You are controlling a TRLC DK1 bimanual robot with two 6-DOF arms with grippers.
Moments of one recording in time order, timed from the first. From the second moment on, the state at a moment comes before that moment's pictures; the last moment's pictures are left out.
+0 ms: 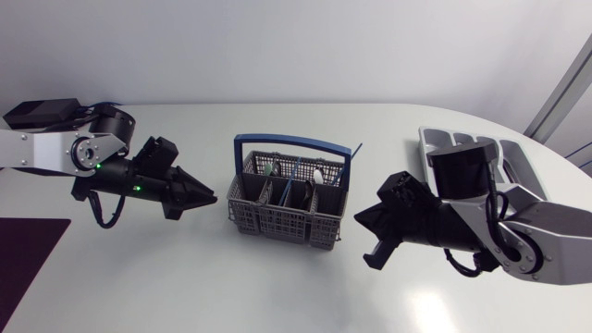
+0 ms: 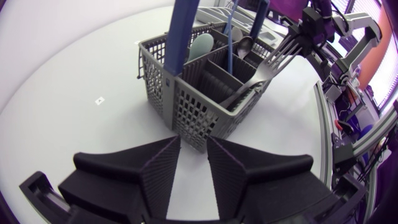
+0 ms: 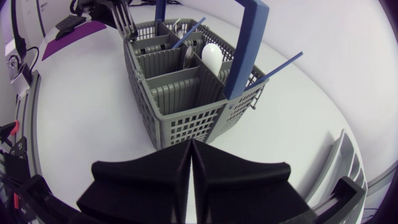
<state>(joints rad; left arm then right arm) -0.02 1.68 0.93 -0.38 0.78 0.77 0.43 1.28 0.52 0.02 -0.23 -0.36</state>
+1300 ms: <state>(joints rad) -0.09 1.50 0.72 -0.38 0.80 0.85 0.45 1.41 0.58 0.09 -0.14 -0.35</state>
